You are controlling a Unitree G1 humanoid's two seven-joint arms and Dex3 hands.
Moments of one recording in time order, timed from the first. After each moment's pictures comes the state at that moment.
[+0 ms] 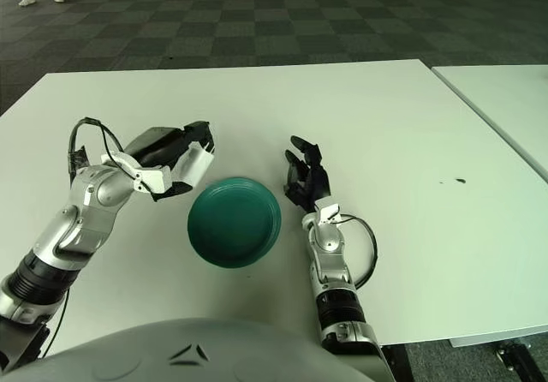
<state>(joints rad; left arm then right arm) -0.20 0.48 -0.36 -0.39 0.67 0.23 -0.51 -0.02 0.05 -0.01 0.42 -0.03 -0.41 -0.02</state>
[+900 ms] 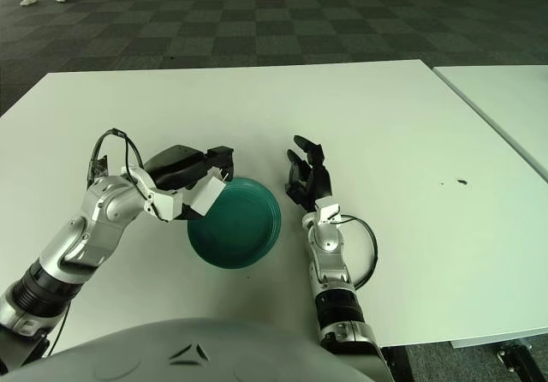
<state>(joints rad) -0.14 0.45 -0.44 -0.44 0.67 0.11 -0.56 -0.02 0.05 0.00 0.42 -0.03 -0.41 -0.04</state>
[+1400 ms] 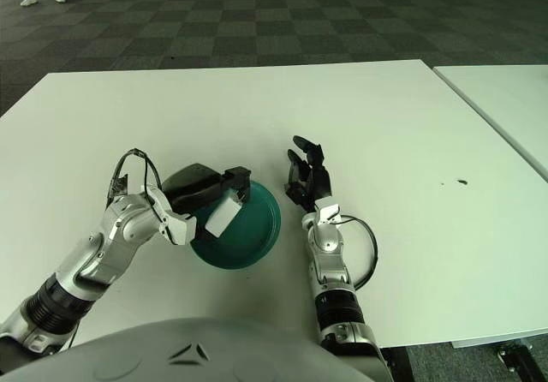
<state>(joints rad) -0.10 0.41 -0.50 -0.38 0.70 0.00 -0.50 -0.01 0.06 0.00 0.41 -0.03 -0.41 -0.04</state>
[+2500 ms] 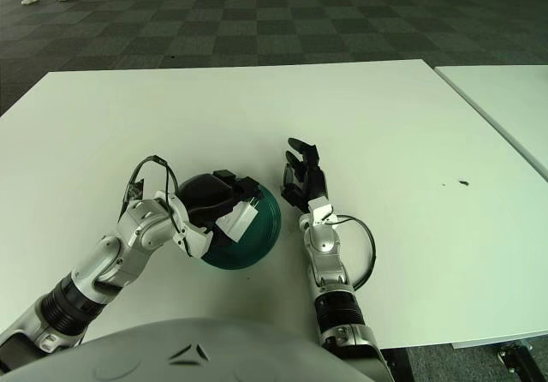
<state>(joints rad) -0.11 0.38 -0.58 -0.35 0.90 0.01 -0.59 0.01 0.04 0.05 0.37 -0.10 -0.38 -0.10</state>
